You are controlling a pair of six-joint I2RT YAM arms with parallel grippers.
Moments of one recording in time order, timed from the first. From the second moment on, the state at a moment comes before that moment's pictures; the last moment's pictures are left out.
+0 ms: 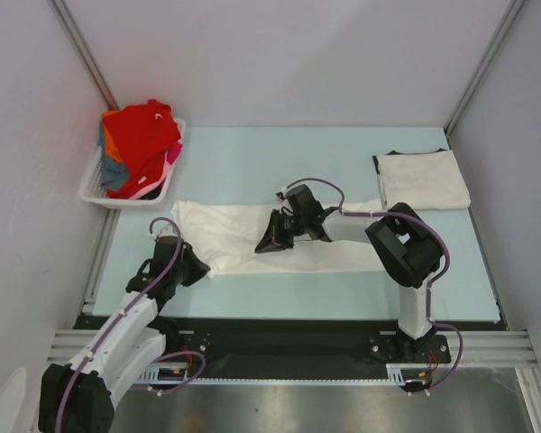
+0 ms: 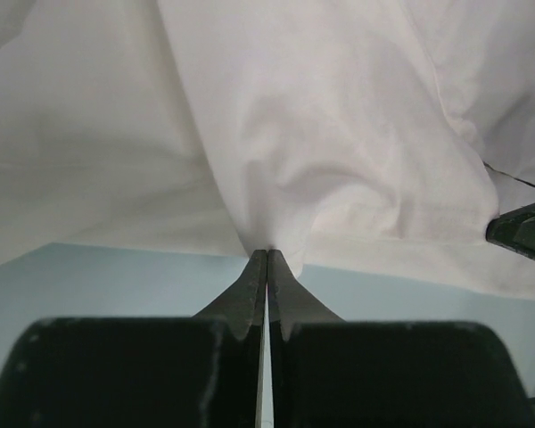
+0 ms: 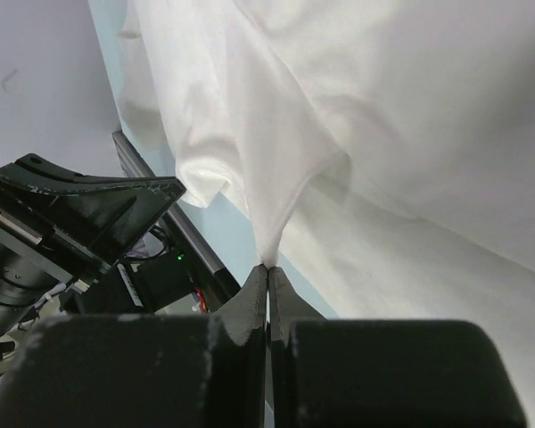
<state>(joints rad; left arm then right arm) -0.24 0.74 0.31 -0.38 0.01 -0.78 0.71 1.95 1.12 0.07 -0.61 0.93</state>
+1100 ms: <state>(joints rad) -0.03 0.90 0.51 -0.63 0.26 -0.74 0.68 2.01 1.23 -0.12 -0.71 0.86</state>
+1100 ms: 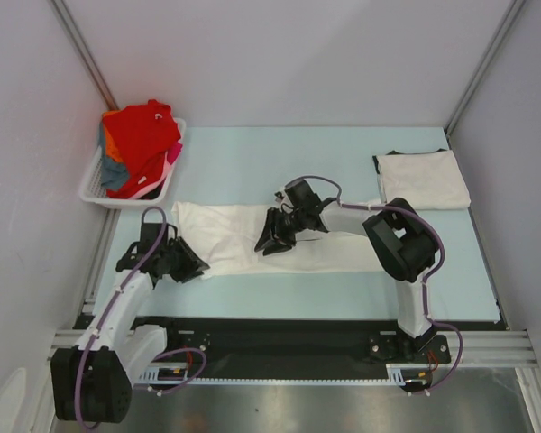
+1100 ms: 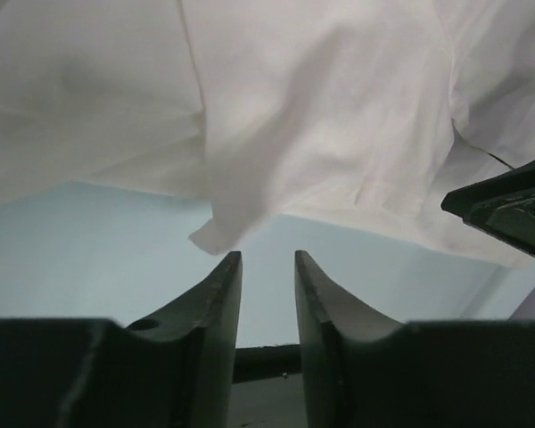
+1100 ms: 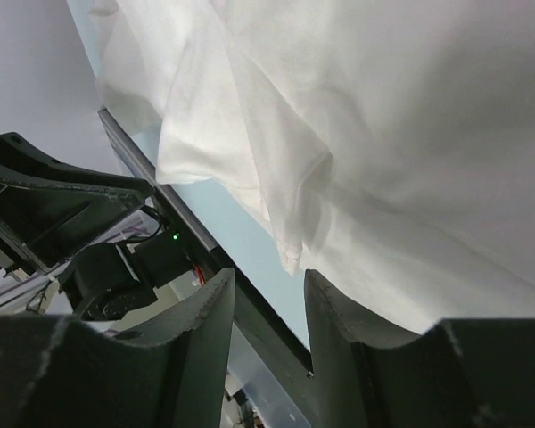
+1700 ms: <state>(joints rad) -0.03 0.98 0.70 -0.61 0.17 -0.70 0.85 1.99 1.34 -0.20 -0.48 0.78</state>
